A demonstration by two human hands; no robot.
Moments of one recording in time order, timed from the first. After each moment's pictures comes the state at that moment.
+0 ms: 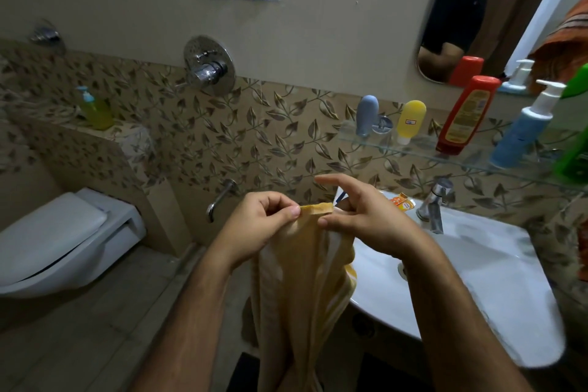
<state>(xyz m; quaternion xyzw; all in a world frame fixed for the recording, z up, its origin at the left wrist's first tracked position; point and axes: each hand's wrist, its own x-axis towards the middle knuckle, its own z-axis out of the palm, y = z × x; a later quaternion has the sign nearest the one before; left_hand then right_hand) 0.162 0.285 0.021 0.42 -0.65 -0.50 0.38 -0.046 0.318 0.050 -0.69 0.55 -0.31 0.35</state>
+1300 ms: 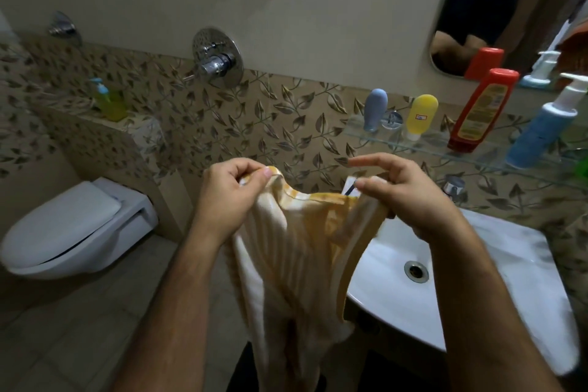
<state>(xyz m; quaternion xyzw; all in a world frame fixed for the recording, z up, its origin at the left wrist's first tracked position) 0.170 0.282 0.049 0.50 -0.64 -0.28 0.50 -0.082 0.313 0.072 -0.60 0.57 -0.40 0.40</state>
